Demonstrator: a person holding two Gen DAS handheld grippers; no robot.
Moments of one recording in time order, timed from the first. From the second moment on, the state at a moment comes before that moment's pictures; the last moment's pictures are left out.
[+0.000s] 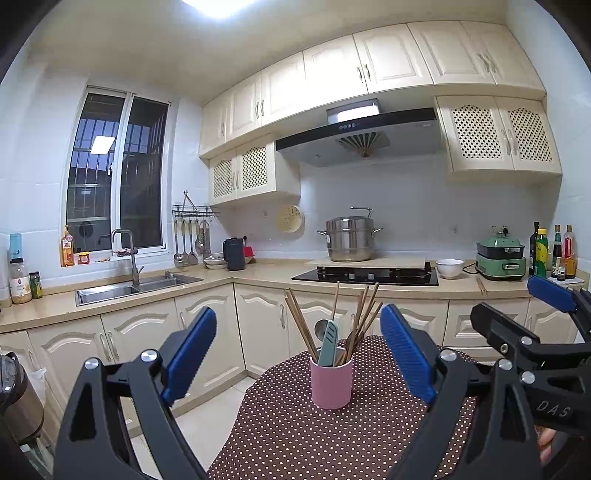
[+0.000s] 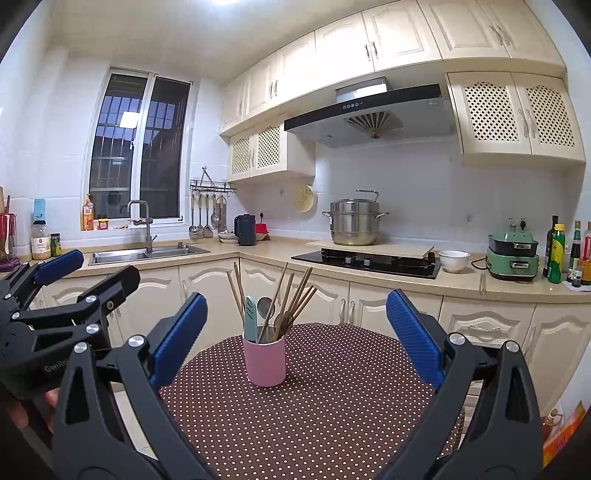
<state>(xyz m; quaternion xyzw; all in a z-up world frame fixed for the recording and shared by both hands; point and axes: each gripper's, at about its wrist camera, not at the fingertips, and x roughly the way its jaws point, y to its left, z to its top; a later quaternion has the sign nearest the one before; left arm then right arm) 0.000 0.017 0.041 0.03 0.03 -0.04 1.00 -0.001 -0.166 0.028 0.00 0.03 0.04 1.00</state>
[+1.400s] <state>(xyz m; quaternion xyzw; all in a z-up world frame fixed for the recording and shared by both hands) 0.005 0.016 0.036 0.04 0.03 -0.04 1.00 0.000 -0.167 0.024 0.01 0.04 0.04 1.00</state>
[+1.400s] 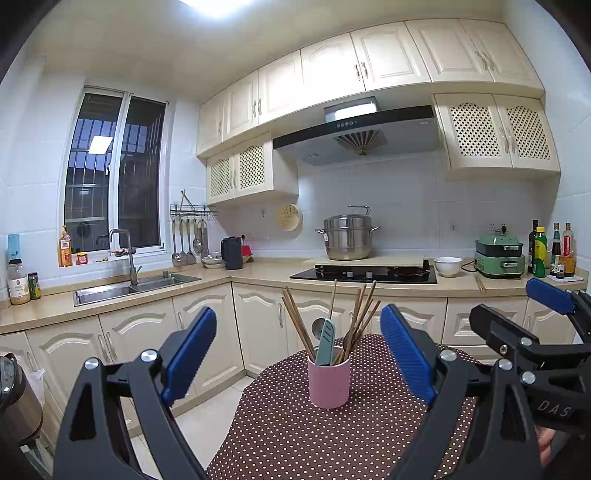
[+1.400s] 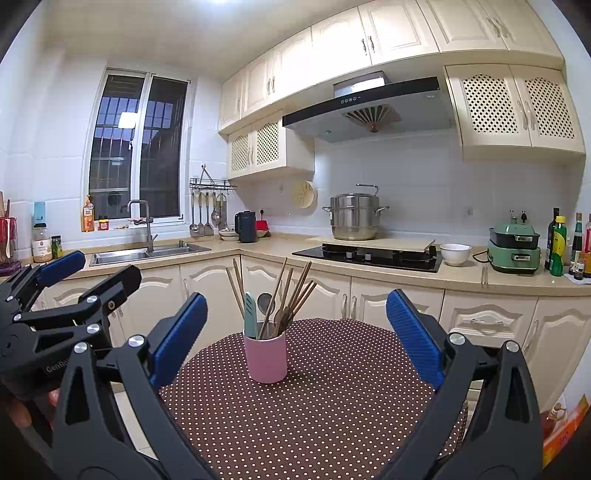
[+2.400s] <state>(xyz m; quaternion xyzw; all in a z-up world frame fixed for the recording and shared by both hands) 0.005 0.016 0.033 0.04 0.04 -0.04 1.00 -0.001 -0.166 0.022 0.01 0.05 0.04 1.00</state>
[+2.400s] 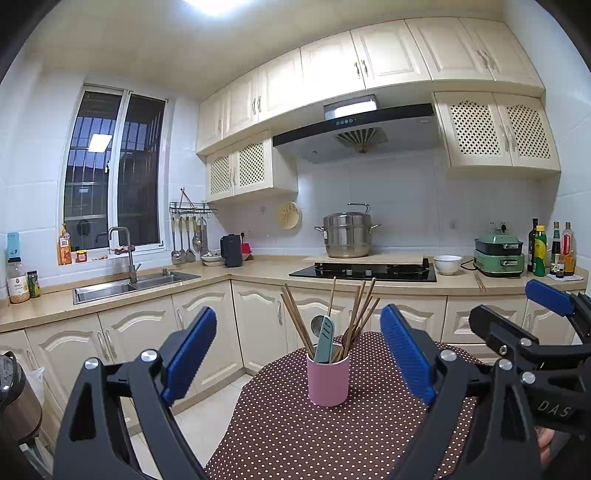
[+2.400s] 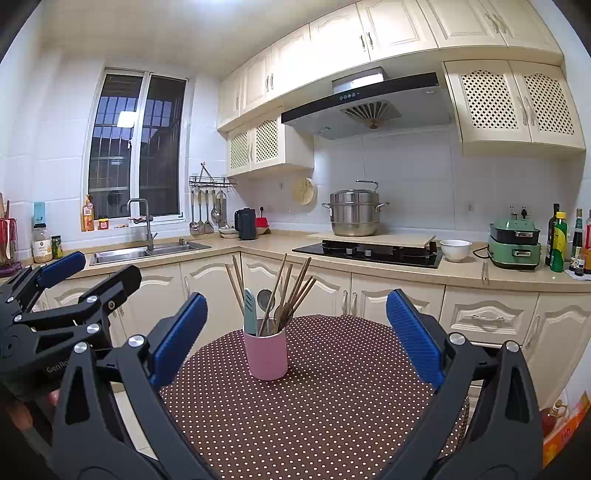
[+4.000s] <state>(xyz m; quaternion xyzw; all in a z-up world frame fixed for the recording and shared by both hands) 0.005 0.018 0.033 0.03 0.04 -0.04 1.00 0.004 -0.163 0.023 0.02 0.05 0.04 1.00</state>
